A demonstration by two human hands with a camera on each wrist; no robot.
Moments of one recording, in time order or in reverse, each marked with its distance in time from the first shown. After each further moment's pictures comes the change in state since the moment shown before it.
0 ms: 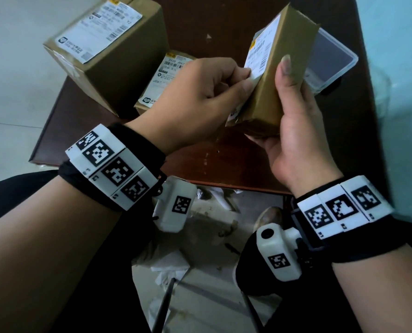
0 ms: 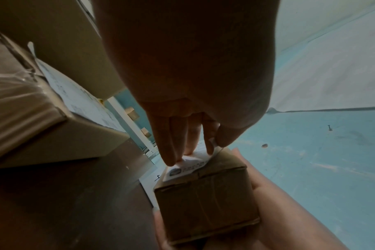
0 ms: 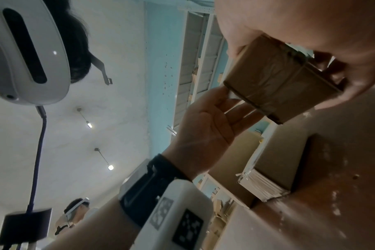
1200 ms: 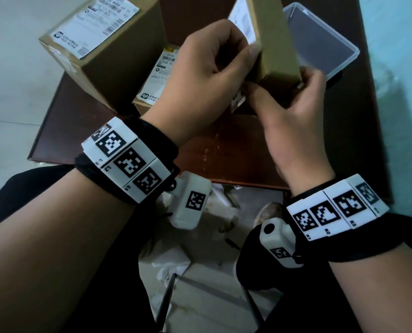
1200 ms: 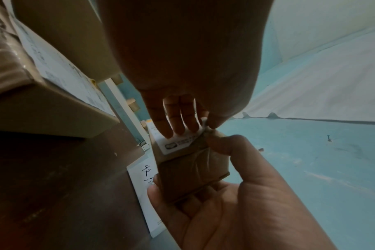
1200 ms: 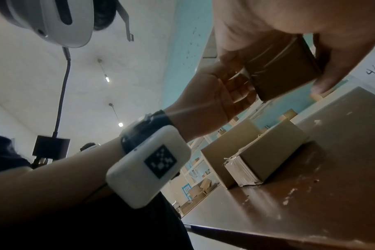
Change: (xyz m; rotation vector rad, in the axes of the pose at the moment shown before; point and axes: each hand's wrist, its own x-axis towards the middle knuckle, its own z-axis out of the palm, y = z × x) left_hand 0.014 0.012 0.011 -0.065 0.232 0.019; right_hand -0.001 0.005 -0.005 -0.267 -0.003 -0.259
